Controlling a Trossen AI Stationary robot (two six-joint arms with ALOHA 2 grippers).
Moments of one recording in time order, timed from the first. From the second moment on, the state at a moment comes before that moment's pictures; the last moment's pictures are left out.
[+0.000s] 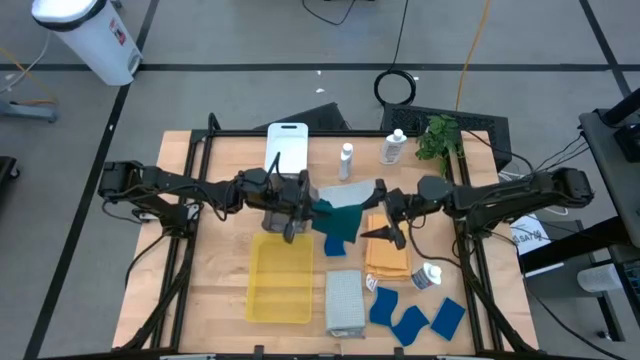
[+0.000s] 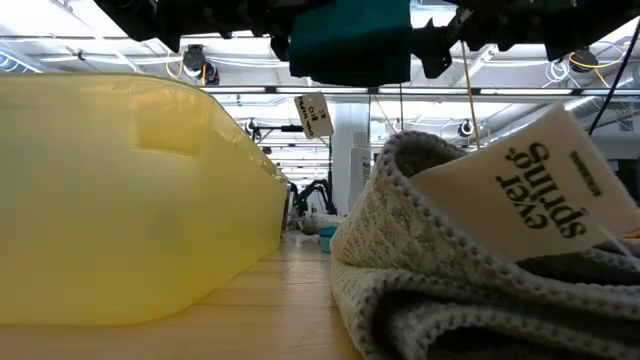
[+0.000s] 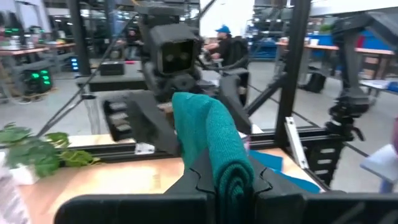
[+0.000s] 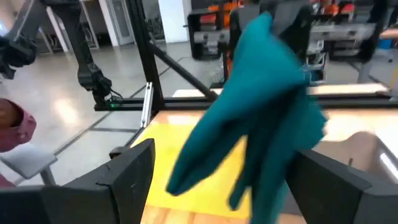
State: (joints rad) left arm 0.03 1.45 0.80 0.68 0.25 0.00; right arm 0.01 1.10 0.54 0.49 -0.27 0.12
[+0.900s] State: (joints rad) left arm 0.02 1.45 0.80 0.68 0.07 0.01; right arm 0.01 1.25 0.54 0.73 -0.17 0.04
